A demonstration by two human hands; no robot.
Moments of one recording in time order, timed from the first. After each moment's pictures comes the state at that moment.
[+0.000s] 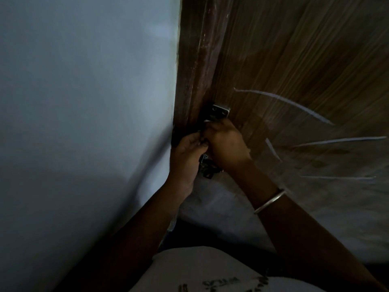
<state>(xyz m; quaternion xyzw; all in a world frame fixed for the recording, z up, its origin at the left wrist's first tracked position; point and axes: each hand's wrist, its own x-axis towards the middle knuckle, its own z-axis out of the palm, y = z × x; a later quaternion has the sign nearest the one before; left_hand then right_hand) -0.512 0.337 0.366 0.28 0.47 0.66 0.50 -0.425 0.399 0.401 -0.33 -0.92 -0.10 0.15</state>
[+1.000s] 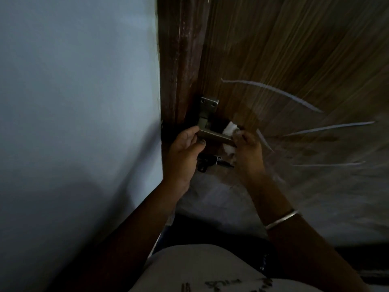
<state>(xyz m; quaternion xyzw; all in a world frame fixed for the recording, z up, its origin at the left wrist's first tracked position) -0.500 0.332 0.366 0.32 0.47 0.65 0.50 -0.370 0.390 0.367 -0.52 -0.48 0.53 0.47</state>
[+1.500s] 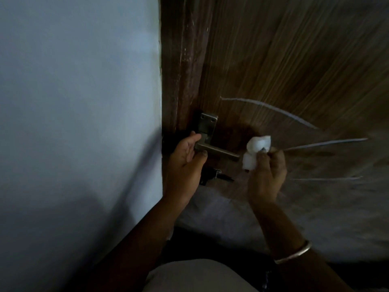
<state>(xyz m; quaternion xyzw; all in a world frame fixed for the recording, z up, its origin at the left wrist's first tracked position) -0.499 0.327 0.384 0.39 0.46 0.68 0.42 -0.359 0.369 0.378 -0.51 -0.46 0.31 0.66</state>
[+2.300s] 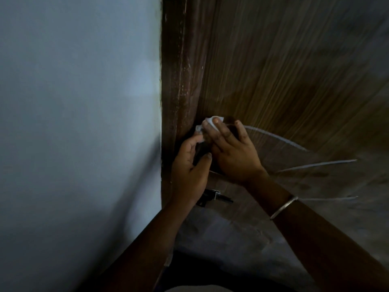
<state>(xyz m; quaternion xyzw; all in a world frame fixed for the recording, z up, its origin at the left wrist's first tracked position) -0.499 0.353 0.409 0.46 0.44 0.70 0.34 -0.382 0.448 0.420 -0.26 -0.84 -0.45 0.16</state>
